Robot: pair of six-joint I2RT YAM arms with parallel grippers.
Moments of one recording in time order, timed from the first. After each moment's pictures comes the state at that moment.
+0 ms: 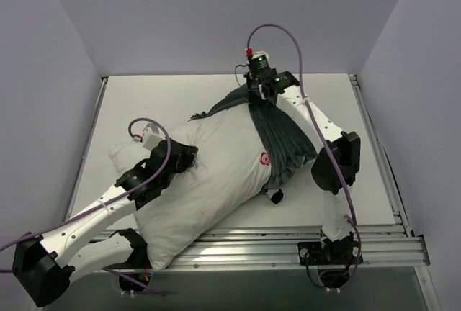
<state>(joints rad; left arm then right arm) -0.72 1.03 0.75 -0.27 -0.47 -1.27 0.54 2.02 1.95 -0.73 0.26 0.21</state>
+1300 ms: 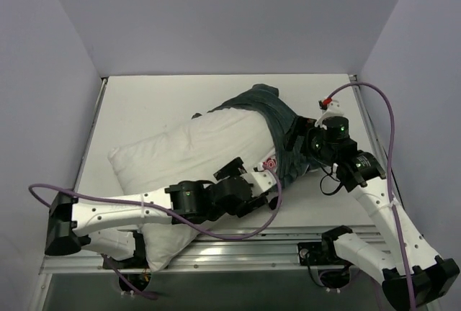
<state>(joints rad) -1.36 1.28 1.11 -0.46 -0.52 -0.01 0.35 0.95 0.99 -0.56 0.04 0.45</state>
